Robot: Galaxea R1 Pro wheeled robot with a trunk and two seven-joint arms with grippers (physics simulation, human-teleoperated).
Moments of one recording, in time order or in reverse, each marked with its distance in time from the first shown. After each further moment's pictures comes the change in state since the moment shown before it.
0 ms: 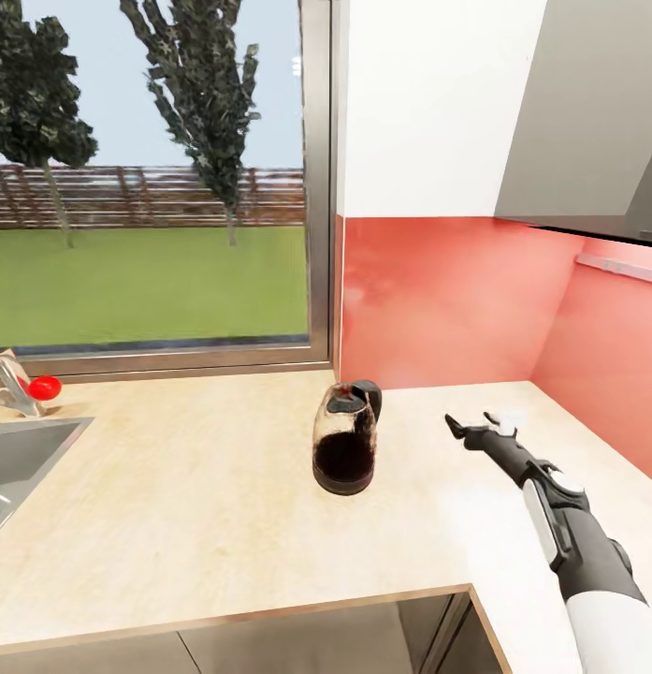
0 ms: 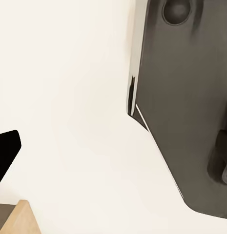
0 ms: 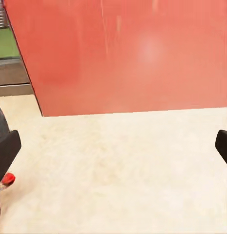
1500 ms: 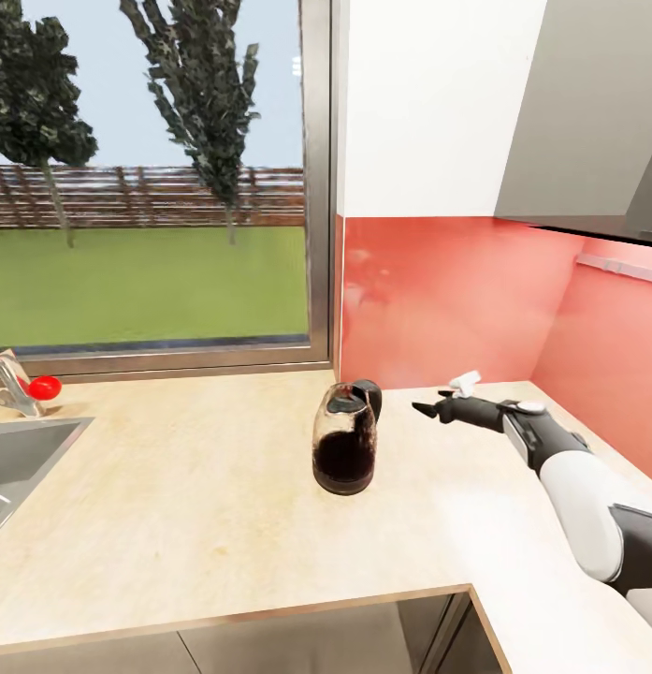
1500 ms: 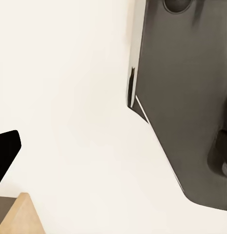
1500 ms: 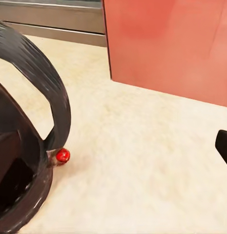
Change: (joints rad) left arm 0.002 -0.003 0.000 0.011 0.001 0.014 0.004; right arm -0.531 -0.062 0.012 0.757 0.354 -0.093 0.386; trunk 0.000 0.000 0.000
